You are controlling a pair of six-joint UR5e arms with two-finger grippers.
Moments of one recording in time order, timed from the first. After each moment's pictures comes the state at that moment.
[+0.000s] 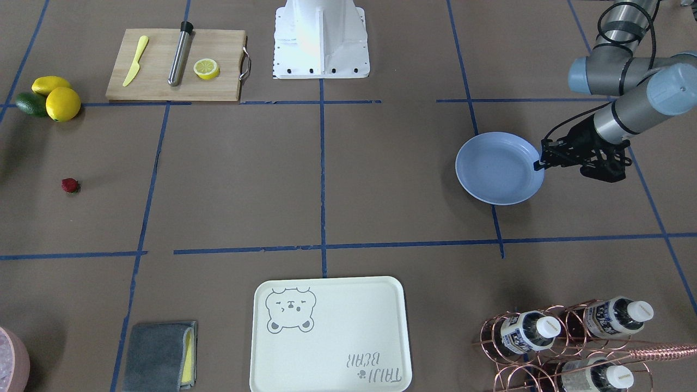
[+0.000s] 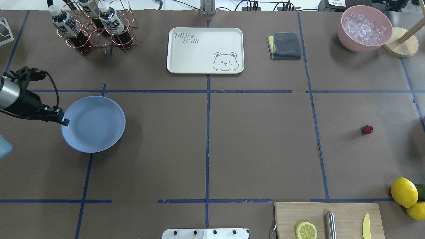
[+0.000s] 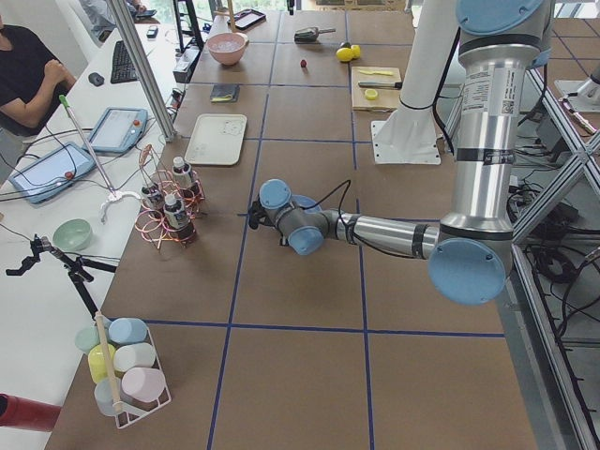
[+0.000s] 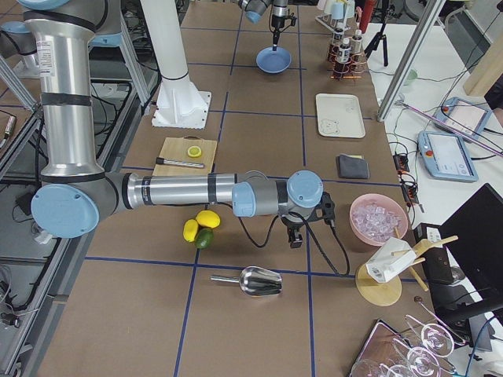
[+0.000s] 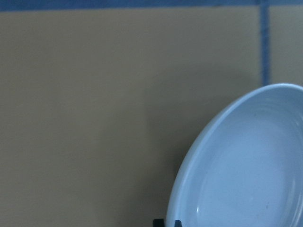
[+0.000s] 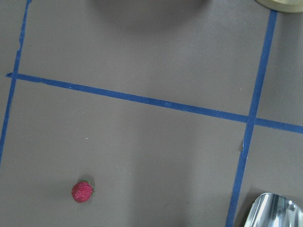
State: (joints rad) left arm -0.94 -1.66 -1.63 -2.27 -2.41 -0.94; right arm 1.50 -1.56 1.62 -1.52 2.53 -0.05
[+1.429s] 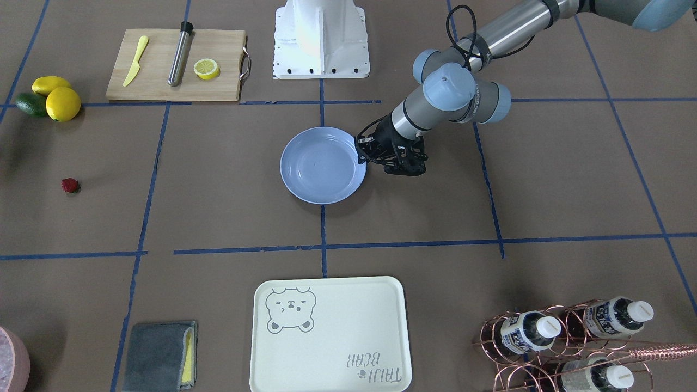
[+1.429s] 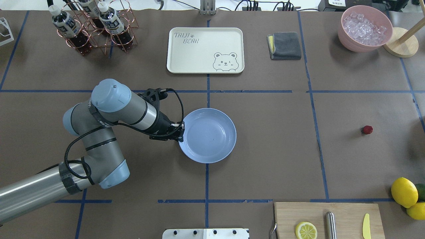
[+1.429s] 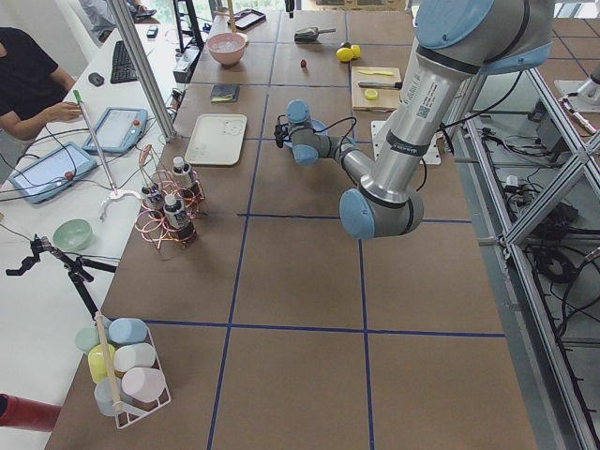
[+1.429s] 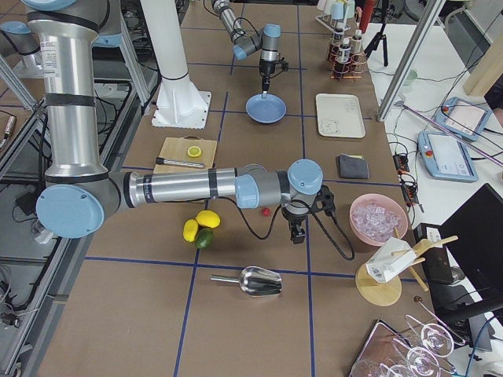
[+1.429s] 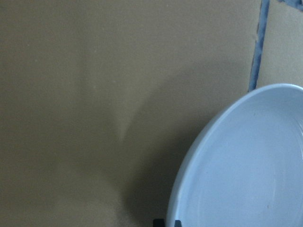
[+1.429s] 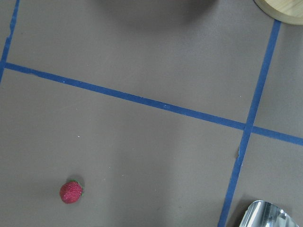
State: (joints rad) left arm -0.55 -2.11 -1.49 -2.27 -2.14 -1.46; right arm 1.44 -1.55 1.66 -1.52 2.43 -0.05
